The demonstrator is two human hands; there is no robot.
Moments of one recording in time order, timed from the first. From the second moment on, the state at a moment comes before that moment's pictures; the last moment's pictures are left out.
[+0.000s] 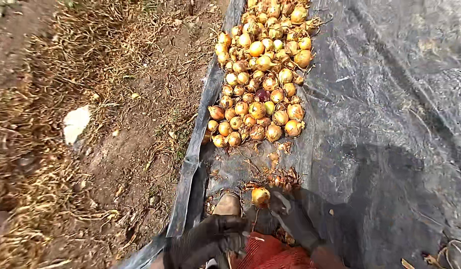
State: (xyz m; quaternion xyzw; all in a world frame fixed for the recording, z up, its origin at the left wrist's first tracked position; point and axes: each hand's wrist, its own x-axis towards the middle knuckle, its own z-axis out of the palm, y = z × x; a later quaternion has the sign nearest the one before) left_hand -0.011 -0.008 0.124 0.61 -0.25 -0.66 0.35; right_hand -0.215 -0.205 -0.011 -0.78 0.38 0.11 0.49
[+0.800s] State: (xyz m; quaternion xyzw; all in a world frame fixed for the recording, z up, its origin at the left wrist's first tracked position) left_hand 0.220 -0.149 -0.032 0.90 -0.35 -0.25 0.04; right_hand 0.003 -0.338 -0.049 -0.88 0.37 0.19 0.22
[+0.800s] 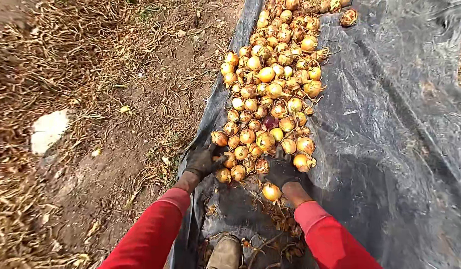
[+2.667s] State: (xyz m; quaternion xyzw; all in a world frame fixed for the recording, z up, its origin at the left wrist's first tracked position) left_hand -0.033 -0.021 0.117 0.50 -0.47 -0.61 0.40; right_hand -0.313 -0.228 0.088 -0.70 0.35 -0.03 0.63
